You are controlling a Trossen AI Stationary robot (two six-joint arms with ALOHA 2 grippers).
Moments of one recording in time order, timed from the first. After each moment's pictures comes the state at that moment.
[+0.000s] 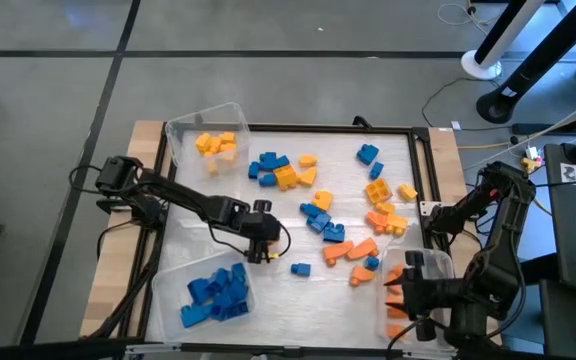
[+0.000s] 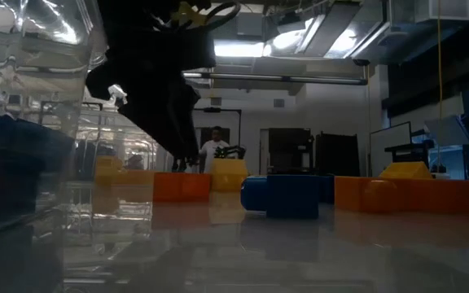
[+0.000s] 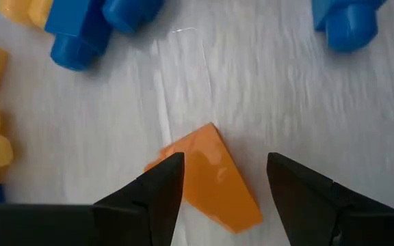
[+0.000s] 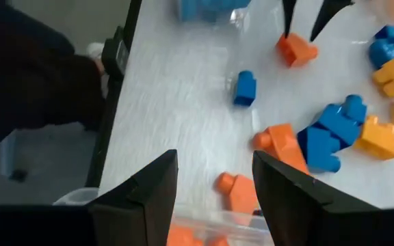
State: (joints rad) left arm -0.19 1.68 1.02 -0.40 -0.18 0.03; right arm 1.11 1.46 1.44 -1.13 0.65 0.88
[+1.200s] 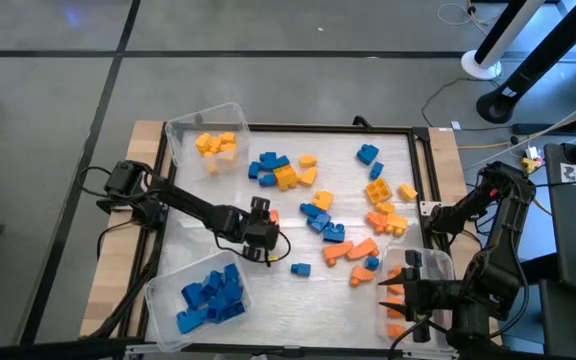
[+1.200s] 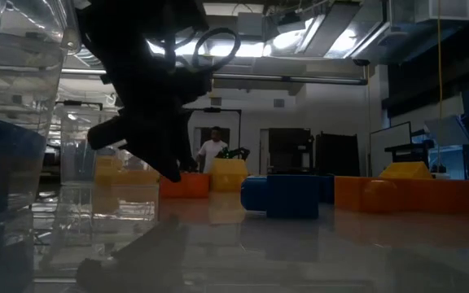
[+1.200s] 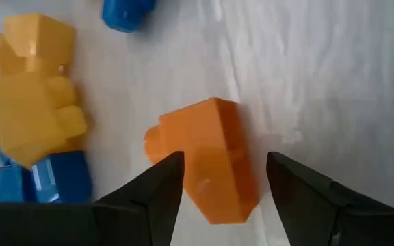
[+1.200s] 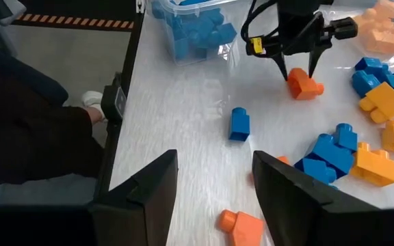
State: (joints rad) left arm -0.24 1.77 1.02 -0.44 -0.49 0.11; right arm 1.11 1.46 1.45 -1.04 0.77 0.87
